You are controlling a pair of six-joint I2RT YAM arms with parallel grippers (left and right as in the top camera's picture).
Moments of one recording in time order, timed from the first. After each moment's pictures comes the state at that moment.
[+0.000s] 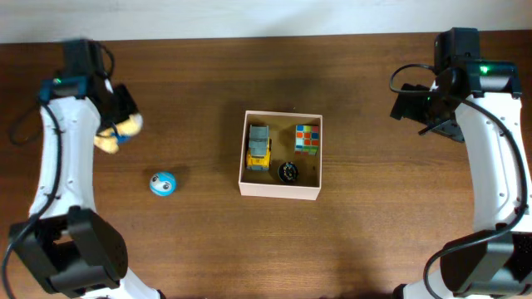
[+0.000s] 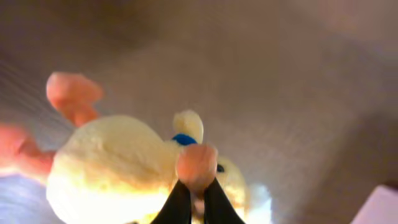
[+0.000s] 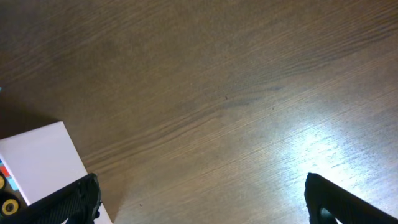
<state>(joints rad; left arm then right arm) 0.17 1.83 1.74 -1.07 -0.07 -0.30 -0.08 1.73 1.75 -1.32 0.11 0.37</state>
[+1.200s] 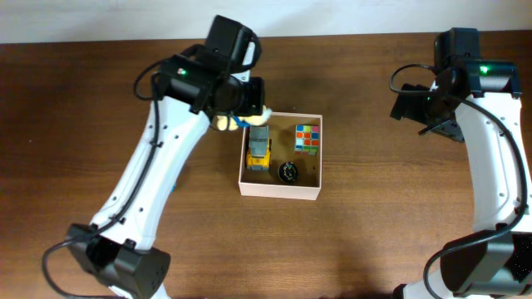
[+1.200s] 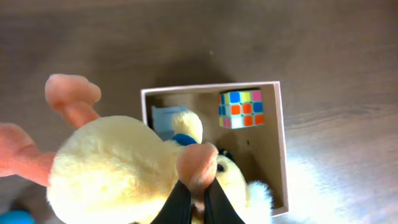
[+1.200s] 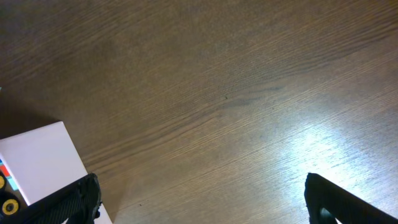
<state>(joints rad) -0.45 1.85 2.01 -1.21 0.08 -0.34 -0.08 1.73 1.75 -1.32 0.11 0.37</state>
